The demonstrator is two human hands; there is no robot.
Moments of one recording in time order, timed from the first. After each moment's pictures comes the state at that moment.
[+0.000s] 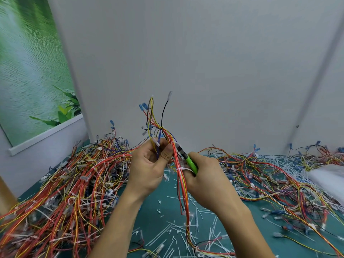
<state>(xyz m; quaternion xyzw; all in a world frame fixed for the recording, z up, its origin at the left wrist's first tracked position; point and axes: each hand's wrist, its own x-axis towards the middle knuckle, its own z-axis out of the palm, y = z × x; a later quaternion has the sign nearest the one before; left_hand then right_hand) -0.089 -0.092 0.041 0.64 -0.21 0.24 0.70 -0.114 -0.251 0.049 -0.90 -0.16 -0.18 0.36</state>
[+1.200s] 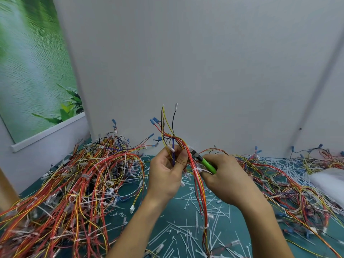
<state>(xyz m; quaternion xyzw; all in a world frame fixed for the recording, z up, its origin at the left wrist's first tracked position) -0.096 -0.131 0.029 0.62 -0.14 0.22 0.74 -0.102 -0.291 0.055 -0.92 -0.15 -0.13 0.33</state>
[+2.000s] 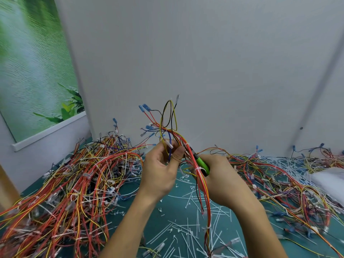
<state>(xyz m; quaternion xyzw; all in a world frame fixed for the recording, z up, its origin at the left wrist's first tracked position) -0.087 -0.112 0.031 0.66 -0.20 0.27 0.67 -0.108 -0.274 0.055 -0.91 -0.17 -0.11 0.36</state>
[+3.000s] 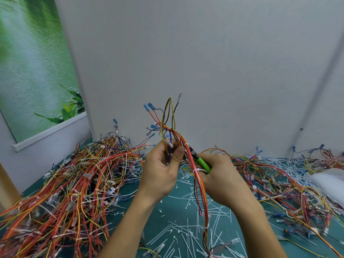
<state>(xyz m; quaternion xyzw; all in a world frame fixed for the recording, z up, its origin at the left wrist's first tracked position) -0.092 -0.110 0.035 0.67 -0.22 0.27 0.65 -0.104 -0.275 0.052 -0.90 -0.18 -0.14 0.37</state>
